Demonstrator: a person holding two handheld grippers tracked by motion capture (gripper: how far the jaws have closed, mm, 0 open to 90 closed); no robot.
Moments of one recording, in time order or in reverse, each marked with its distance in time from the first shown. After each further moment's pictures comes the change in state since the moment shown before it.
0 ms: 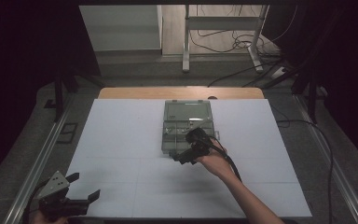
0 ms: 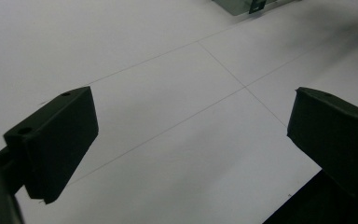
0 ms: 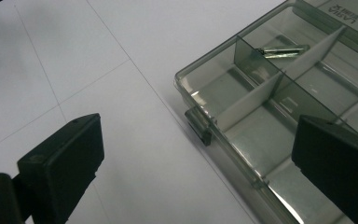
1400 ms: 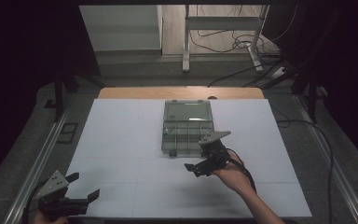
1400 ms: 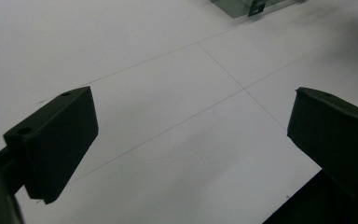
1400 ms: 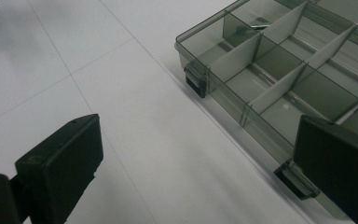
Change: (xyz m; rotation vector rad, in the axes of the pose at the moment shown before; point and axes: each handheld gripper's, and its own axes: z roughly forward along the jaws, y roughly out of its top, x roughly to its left) left arm 0.002 0.000 0.000 -0.005 -0.009 -0.016; right arm 0.011 -0.042 -0.043 -0.061 -0.042 -0.003
